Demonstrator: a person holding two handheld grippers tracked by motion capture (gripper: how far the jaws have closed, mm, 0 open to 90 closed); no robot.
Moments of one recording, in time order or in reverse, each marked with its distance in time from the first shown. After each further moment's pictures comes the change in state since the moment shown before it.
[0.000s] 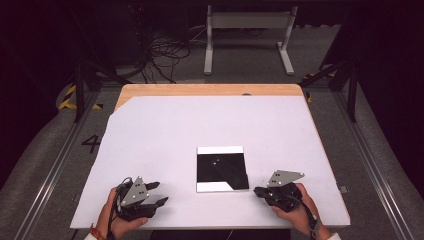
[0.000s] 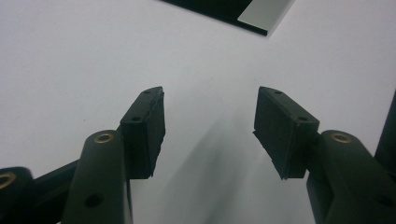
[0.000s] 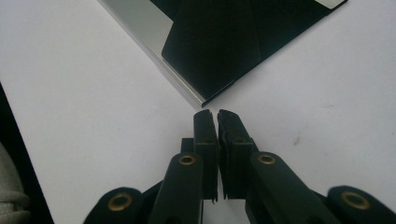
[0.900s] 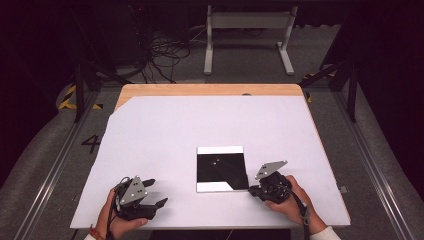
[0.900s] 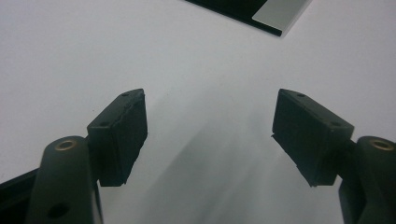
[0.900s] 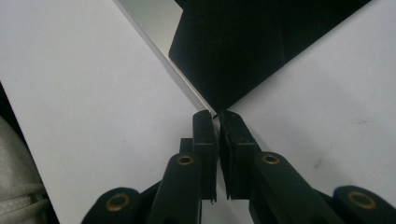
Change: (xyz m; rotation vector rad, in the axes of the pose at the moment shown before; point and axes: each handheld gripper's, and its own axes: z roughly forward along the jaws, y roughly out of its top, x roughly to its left) left arm 0.000 -0.001 0.003 -0.006 0.019 -0.040; right arm -0.003 0.029 0.017 0.172 0.064 -0.014
